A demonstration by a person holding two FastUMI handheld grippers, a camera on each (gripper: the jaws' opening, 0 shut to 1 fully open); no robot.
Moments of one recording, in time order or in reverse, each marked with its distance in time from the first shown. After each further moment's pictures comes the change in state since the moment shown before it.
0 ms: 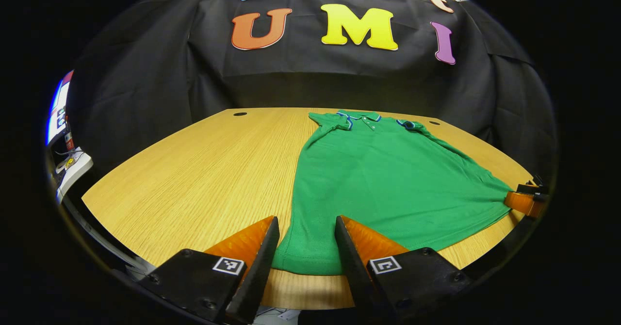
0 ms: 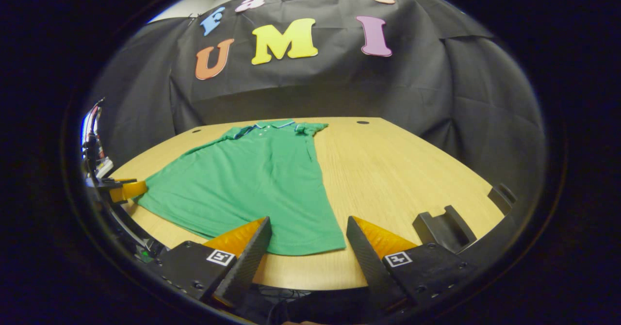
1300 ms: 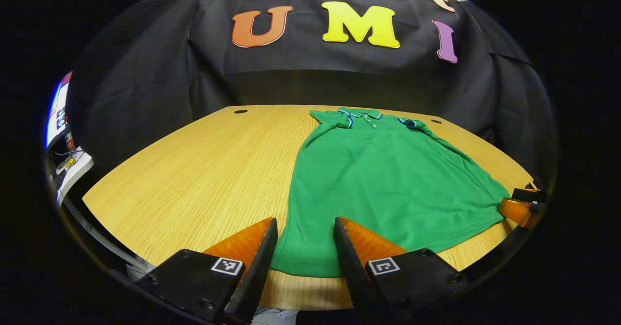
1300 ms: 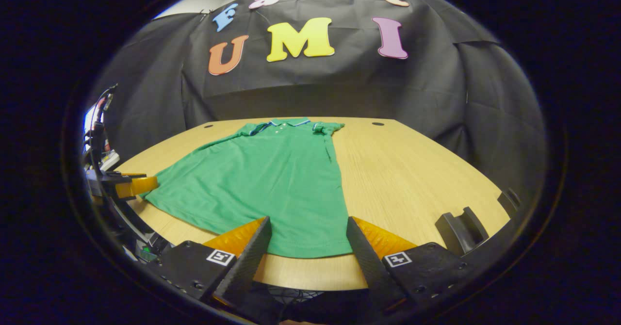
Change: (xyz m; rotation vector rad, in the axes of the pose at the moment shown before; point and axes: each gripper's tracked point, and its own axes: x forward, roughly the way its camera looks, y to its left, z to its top) left arm -0.001 -0.002 0.001 0.002 0.030 0.006; right arm -0.002 0.026 -0.004 -0.030 0.015 0.035
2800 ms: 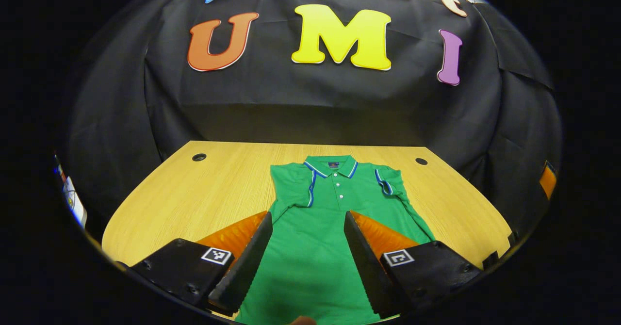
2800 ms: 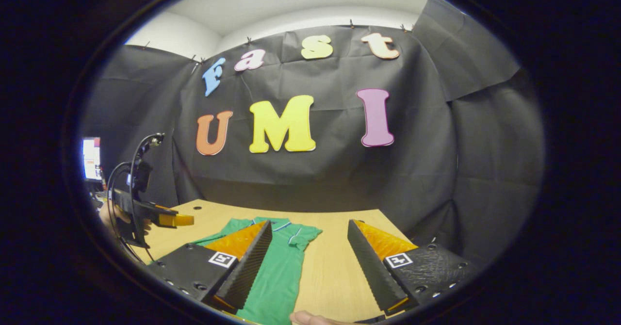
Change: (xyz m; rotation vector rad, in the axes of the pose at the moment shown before) left arm 0.054 -0.075 0.201 -0.007 -0.027 -0.112; right arm -0.051 -0.062 0.263 0.007 -0.444 -0.015
